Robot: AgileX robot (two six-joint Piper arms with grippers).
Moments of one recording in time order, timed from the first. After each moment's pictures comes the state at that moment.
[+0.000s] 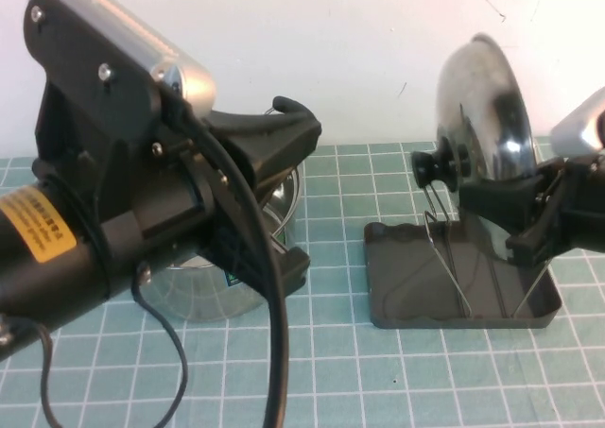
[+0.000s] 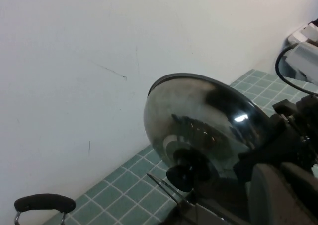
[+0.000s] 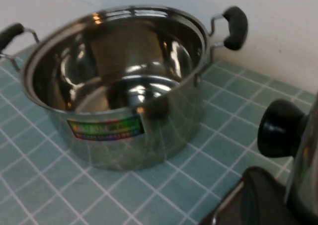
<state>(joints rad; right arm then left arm) 0.22 1.37 -0.74 1.70 0.60 -1.85 -0.77 0.99 -0.90 -0.24 0.10 0.27</state>
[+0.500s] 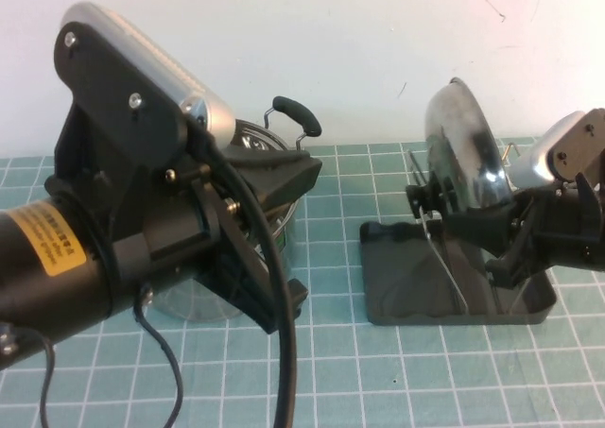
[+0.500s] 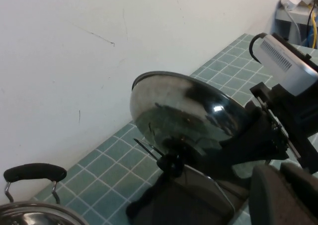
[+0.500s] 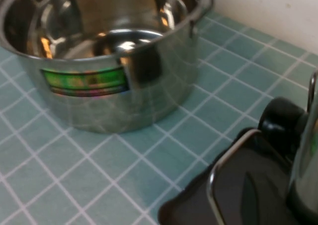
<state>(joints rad) 0.22 1.50 -0.75 1.71 0.57 -1.97 -0.77 0.99 -0.90 -0.22 0.19 0.27</state>
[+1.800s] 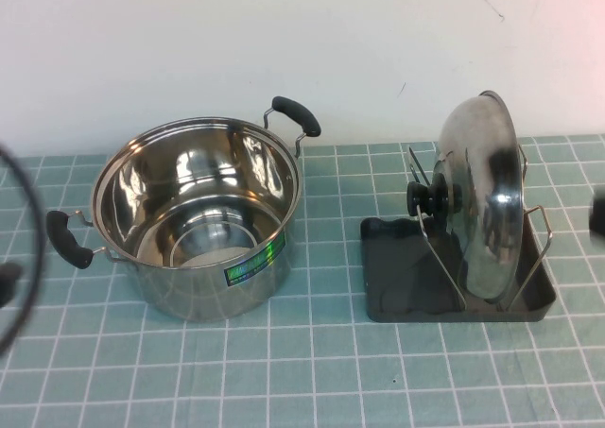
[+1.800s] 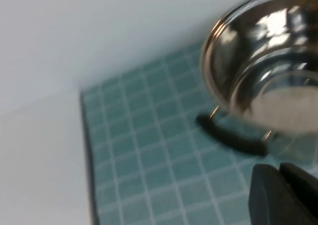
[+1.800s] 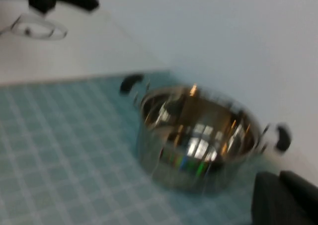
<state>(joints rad) 0.22 0.80 -0.86 1.06 0.86 -1.34 -0.57 0.83 -0.96 0.64 0.93 -0.41</state>
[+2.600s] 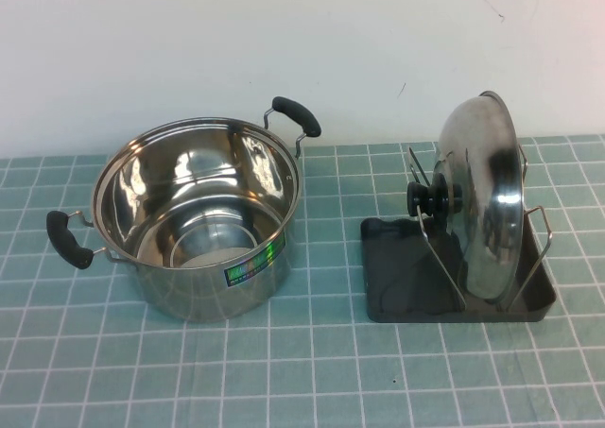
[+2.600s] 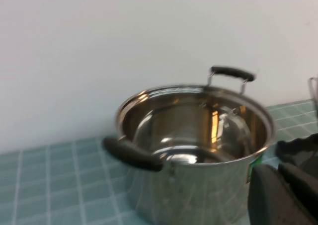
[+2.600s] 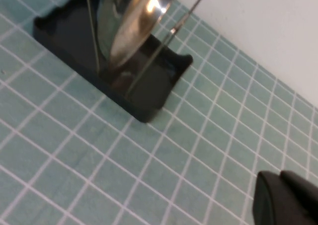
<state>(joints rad) 0.22 0.29 -0.54 -0.02 0.86 -0.50 -0.57 0.01 -0.30 0.56 0.51 -0.60</state>
